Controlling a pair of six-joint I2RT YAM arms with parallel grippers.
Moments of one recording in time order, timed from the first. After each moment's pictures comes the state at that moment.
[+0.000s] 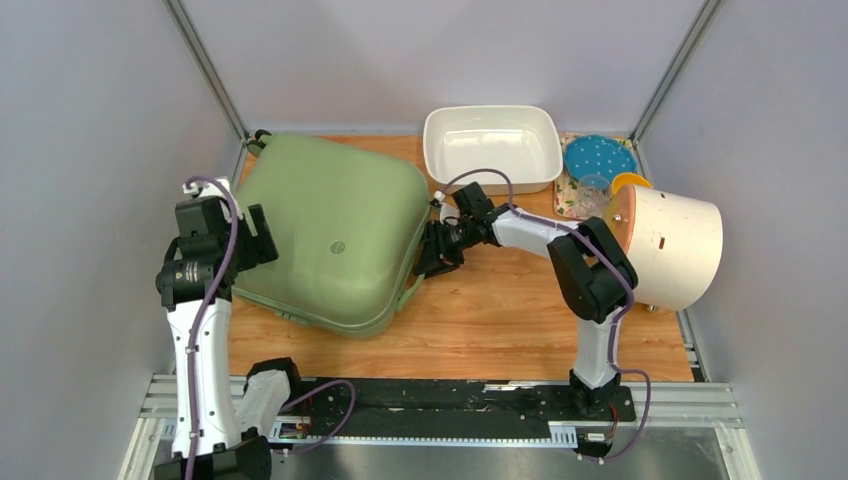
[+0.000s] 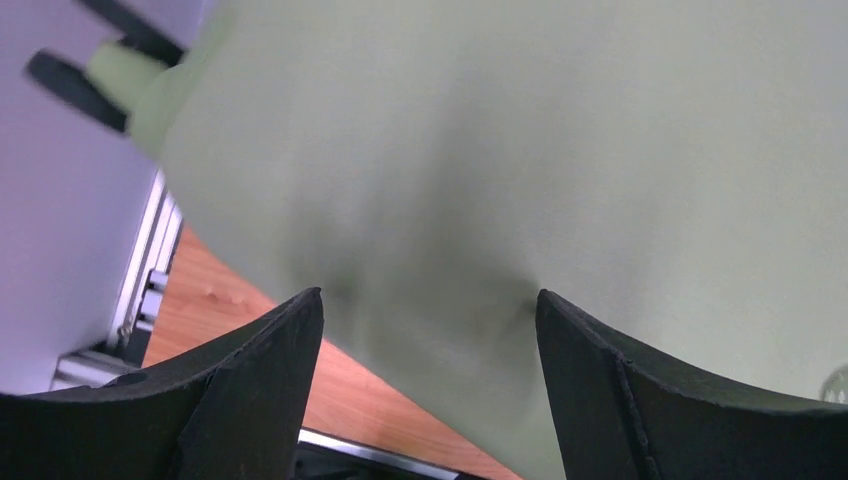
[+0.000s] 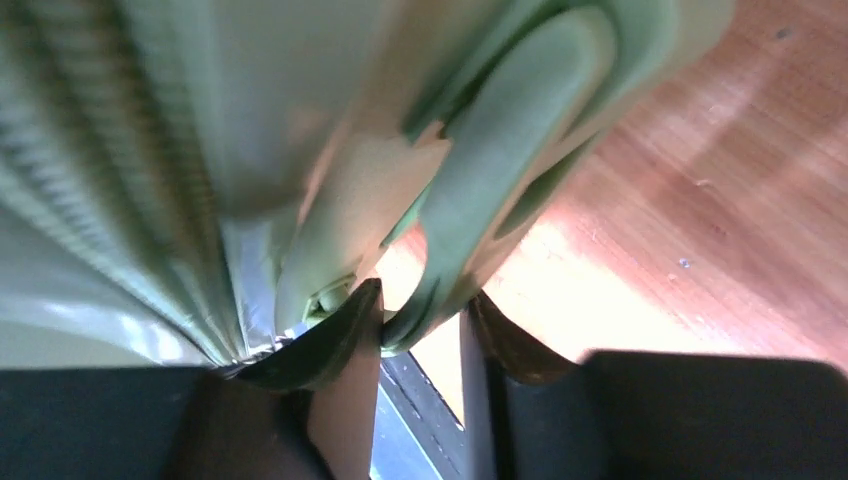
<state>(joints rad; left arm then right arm) 0.16 0.89 1.17 -1.02 -0.03 -0.07 0.58 1.96 1.26 -0.26 -0.79 0.61</state>
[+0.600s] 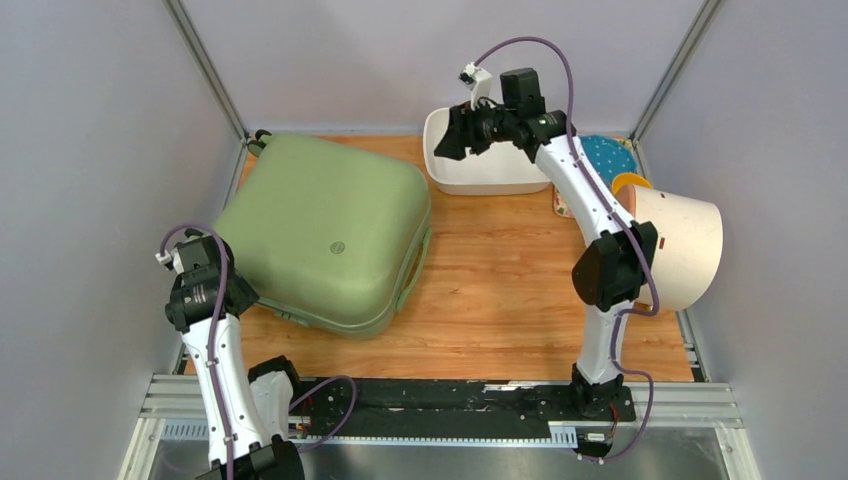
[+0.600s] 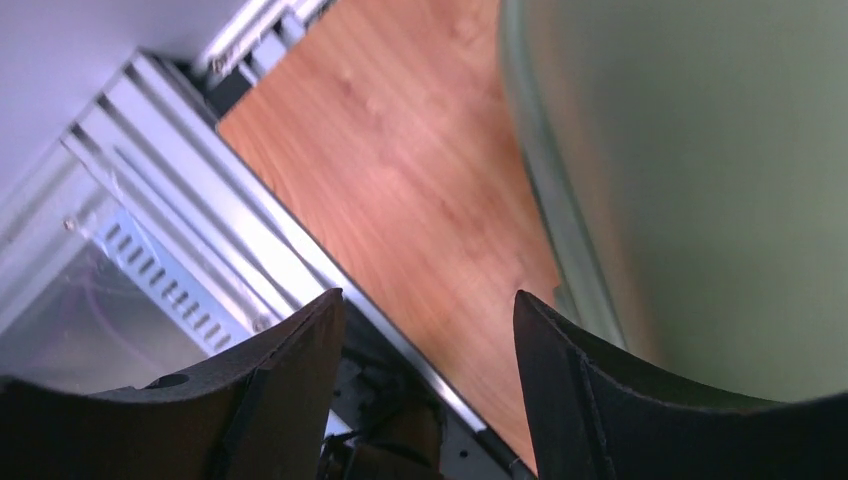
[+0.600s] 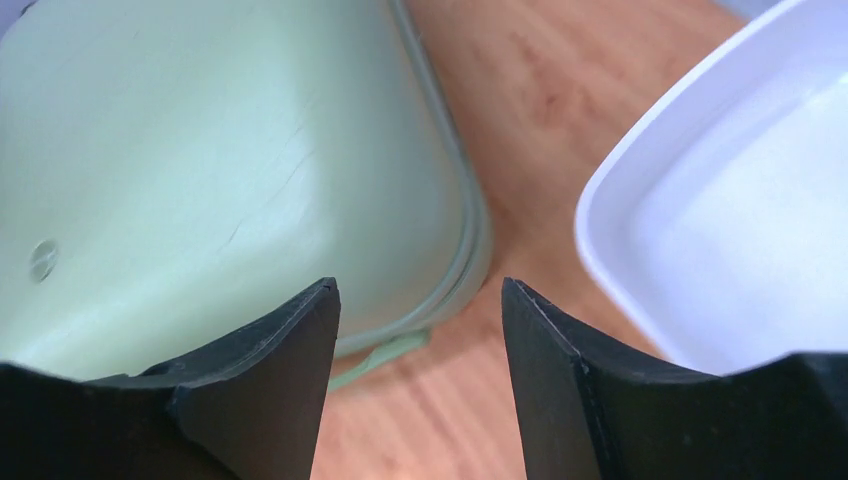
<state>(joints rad) 0.40 0.74 0.95 -1.15 -0.30 -0.33 0.36 1.94 2.02 -0.68 -0.67 0.03</state>
